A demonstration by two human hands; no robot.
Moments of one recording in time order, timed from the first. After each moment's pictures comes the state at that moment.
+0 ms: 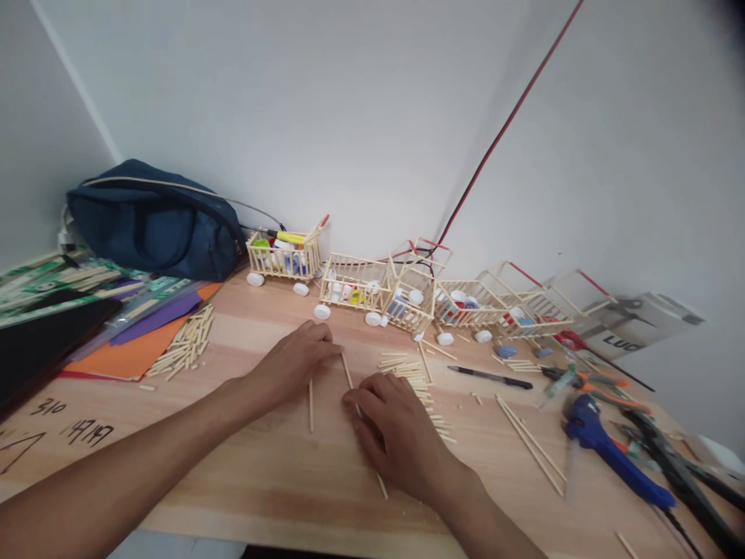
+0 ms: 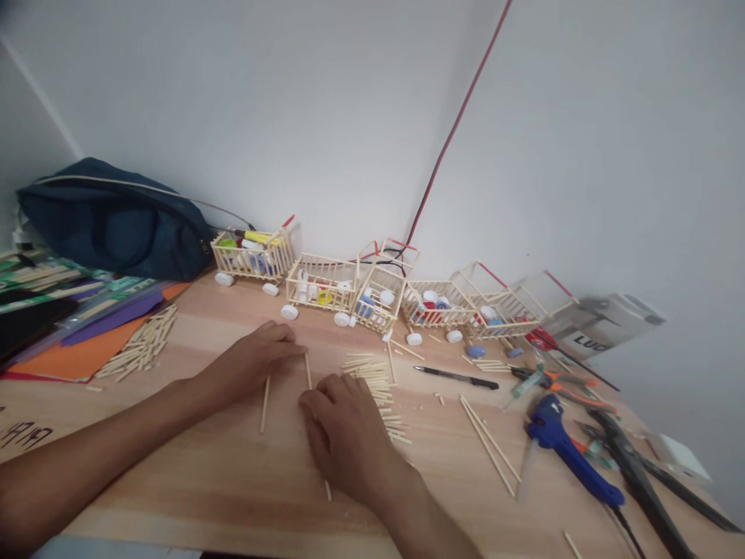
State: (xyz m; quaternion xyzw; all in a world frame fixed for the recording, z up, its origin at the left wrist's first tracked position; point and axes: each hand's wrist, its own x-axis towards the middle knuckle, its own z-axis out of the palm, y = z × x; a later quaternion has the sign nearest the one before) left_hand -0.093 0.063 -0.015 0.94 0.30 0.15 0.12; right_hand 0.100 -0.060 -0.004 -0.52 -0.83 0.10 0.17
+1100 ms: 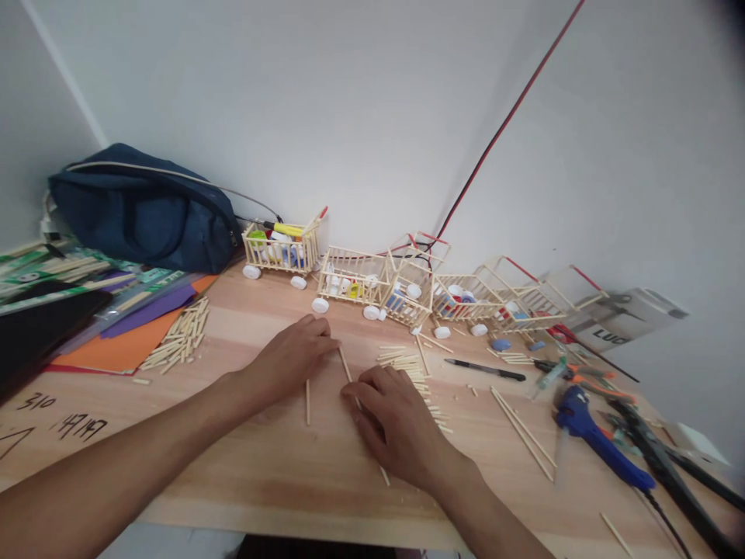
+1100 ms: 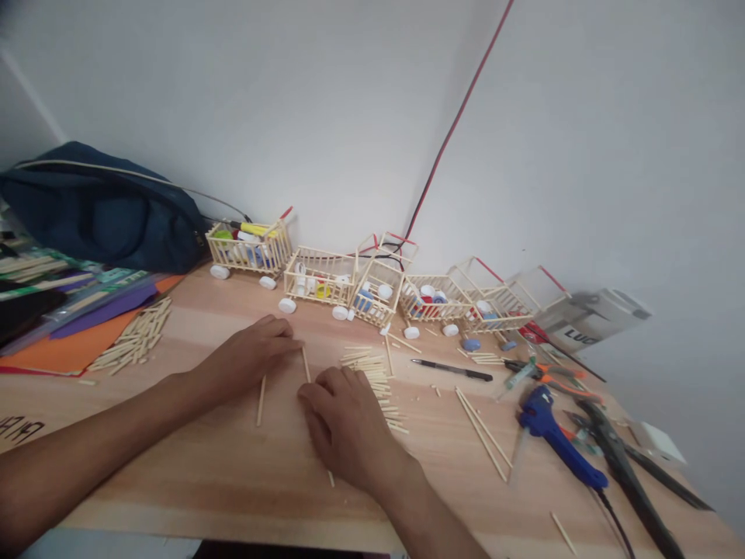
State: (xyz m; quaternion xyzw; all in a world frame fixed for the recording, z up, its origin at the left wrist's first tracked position) left_hand -0.091 0.057 -0.004 0.94 0.31 0.11 0.10; right_hand 0.099 -0.060 -0.002 -0.52 -0.83 0.10 0.16
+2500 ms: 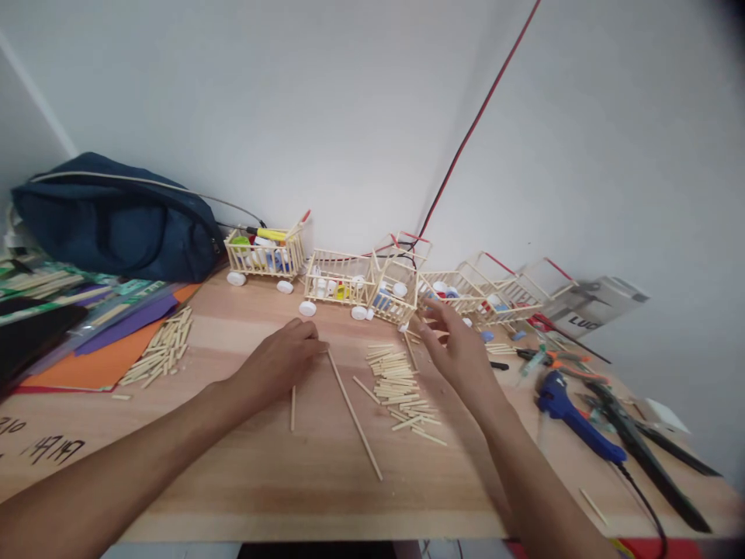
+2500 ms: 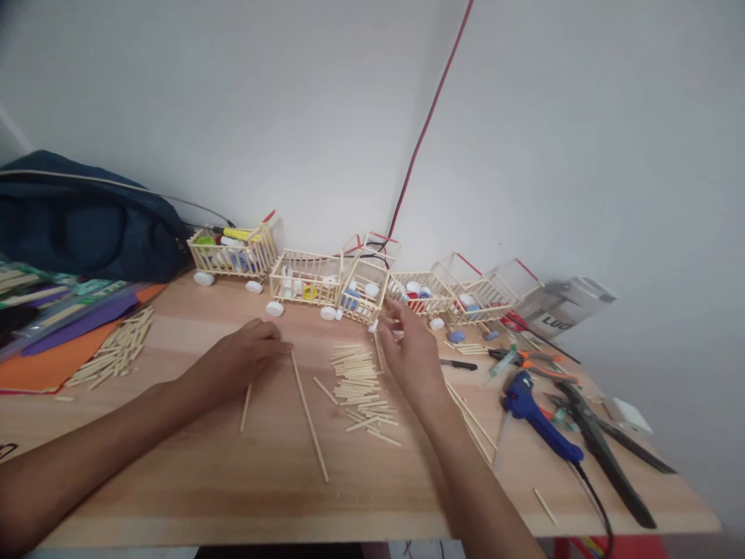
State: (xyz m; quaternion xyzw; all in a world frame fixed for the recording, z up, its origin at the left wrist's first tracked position) left_hand -0.090 0.058 -0.010 0.93 0.32 0.11 0.09; right_hand 0.187 -0.018 0.021 -0.69 -0.62 0.03 0.38
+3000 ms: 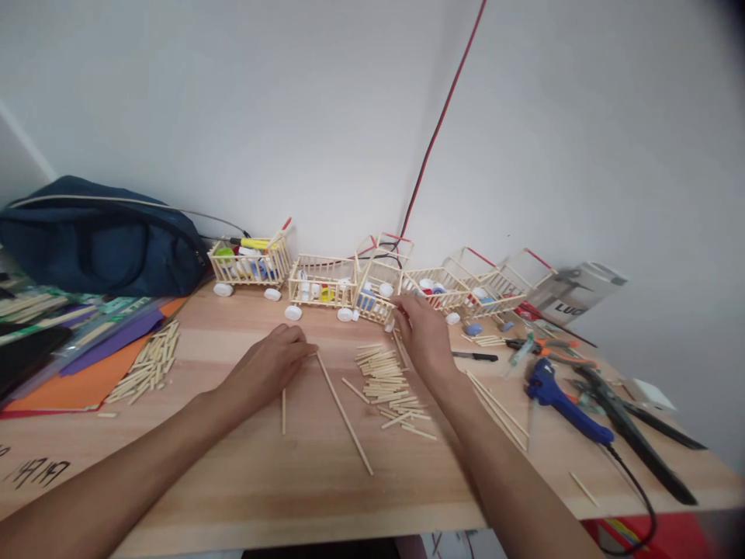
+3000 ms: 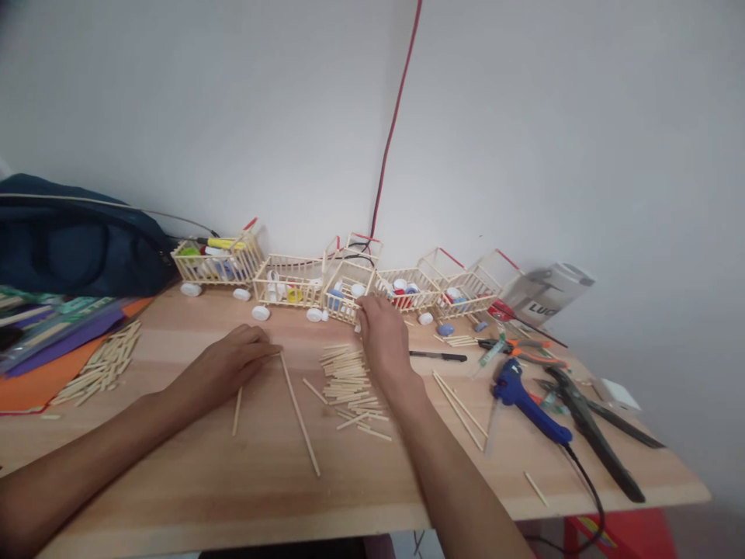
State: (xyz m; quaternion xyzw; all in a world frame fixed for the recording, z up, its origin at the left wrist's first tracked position) left_hand -0.091 0.062 -0.013 0.94 0.30 0.16 0.09; right_hand 0.175 0.007 0.019 -0.66 -0.67 -0.09 0.32
